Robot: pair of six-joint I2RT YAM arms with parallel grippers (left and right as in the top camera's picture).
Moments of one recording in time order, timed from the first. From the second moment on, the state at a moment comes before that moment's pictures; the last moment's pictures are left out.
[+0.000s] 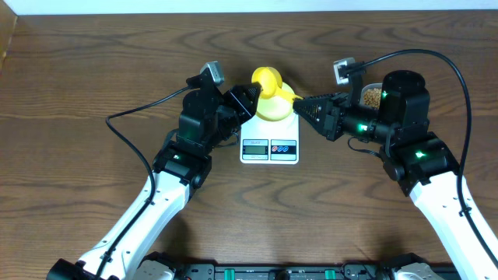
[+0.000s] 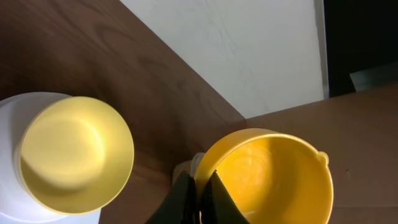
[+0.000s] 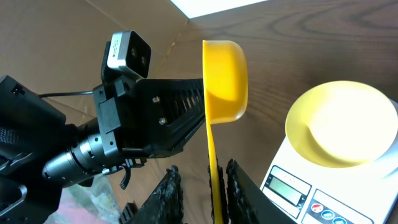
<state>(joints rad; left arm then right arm) -0.42 1.31 0.81 0.20 0.23 -1.06 0.29 1.22 1.00 -0.22 -0.74 0.48</state>
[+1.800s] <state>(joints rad) -0.42 1.30 0.81 0.32 0.28 -0.90 0.27 1.22 1.09 -0.39 -0.23 0.42</state>
